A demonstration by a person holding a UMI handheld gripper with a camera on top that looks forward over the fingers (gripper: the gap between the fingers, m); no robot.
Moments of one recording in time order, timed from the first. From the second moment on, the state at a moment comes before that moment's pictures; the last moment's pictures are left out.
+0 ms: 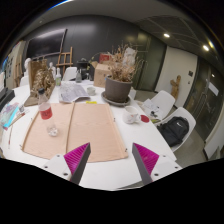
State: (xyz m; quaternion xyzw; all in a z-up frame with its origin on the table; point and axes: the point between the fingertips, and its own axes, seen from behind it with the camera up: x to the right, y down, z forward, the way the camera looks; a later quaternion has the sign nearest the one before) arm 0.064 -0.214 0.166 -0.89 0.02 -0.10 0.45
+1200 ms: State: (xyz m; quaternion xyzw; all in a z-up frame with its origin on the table) arm -0.231 -0.004 0.079 -0.83 -0.07 0.06 0.56
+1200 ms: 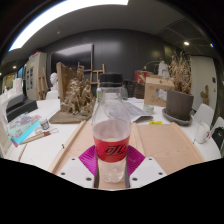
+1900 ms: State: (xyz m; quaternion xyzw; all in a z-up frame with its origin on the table) arm -0.089 0.053 0.272 -0.75 0.14 0.31 0.56
